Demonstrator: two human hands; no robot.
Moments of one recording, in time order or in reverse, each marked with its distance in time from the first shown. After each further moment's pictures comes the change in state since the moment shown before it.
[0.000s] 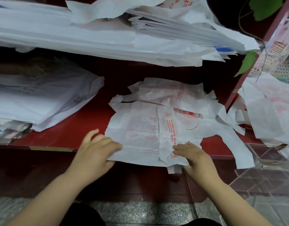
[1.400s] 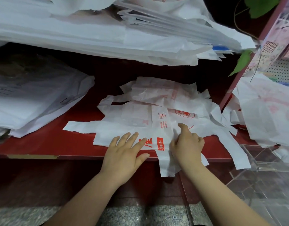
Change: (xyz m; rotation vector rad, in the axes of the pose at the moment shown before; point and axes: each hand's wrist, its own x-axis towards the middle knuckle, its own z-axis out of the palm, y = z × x) left_hand 0.054 0.053 0.044 0.062 -0.404 -0.172; right_hand 0.056 -0.015 0.007 -0.325 -0.123 0.691
